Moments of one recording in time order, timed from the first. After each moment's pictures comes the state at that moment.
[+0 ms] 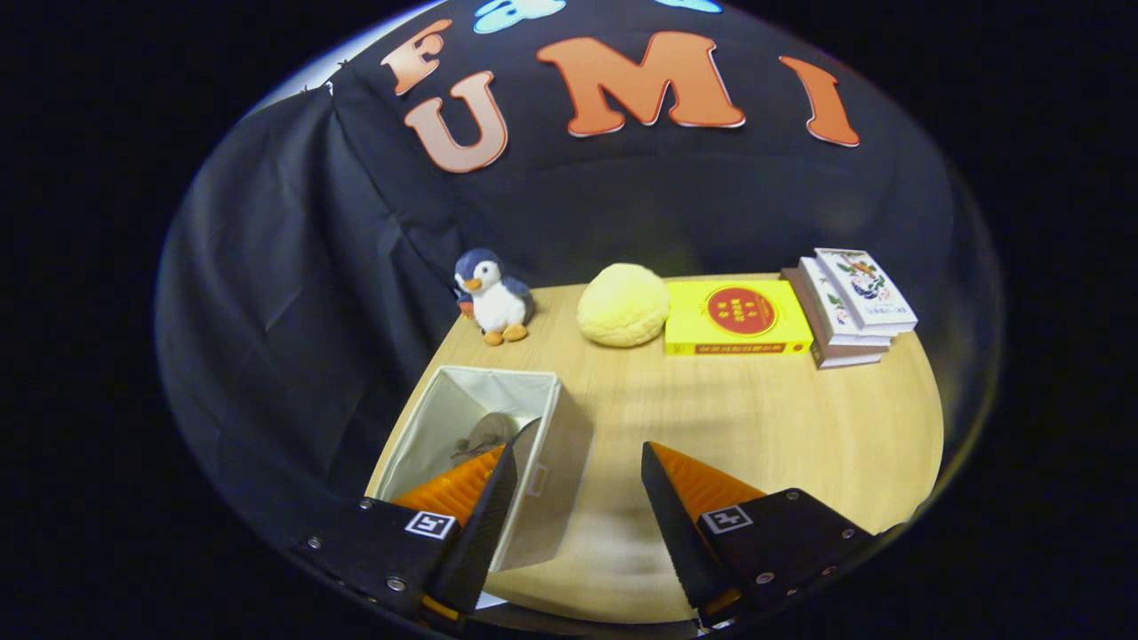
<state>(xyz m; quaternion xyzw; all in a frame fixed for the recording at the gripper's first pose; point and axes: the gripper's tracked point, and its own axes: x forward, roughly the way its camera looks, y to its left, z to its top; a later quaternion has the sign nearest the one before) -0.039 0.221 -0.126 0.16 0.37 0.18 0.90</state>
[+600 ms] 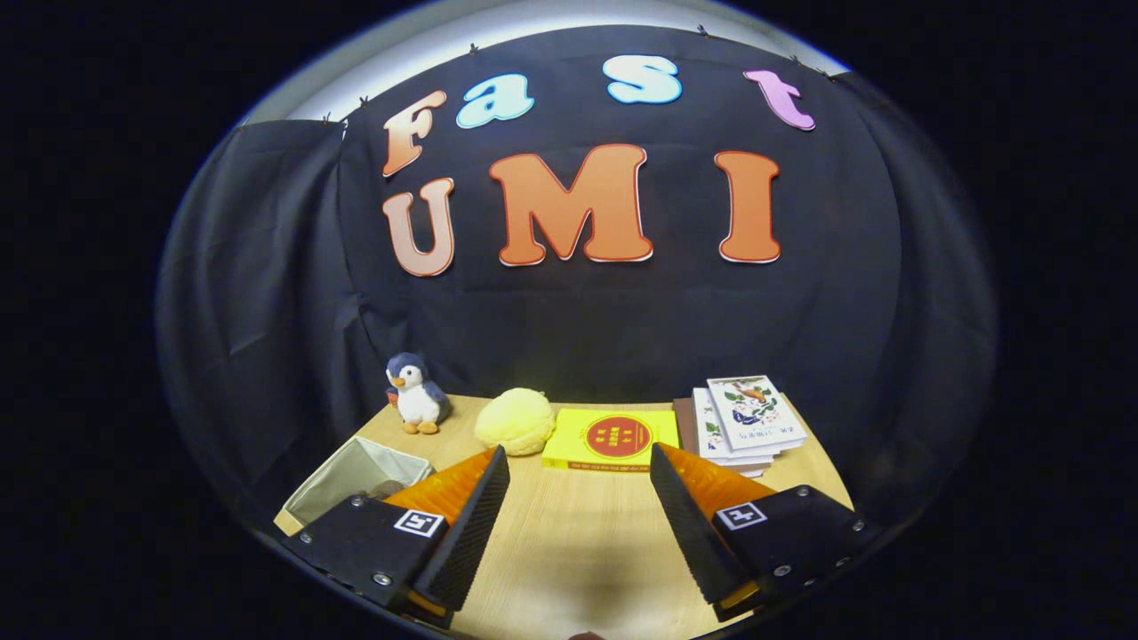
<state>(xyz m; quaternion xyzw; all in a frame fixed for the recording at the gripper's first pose) 0.008 0.066 -0.088 0.11 0.20 0.10 0.97</state>
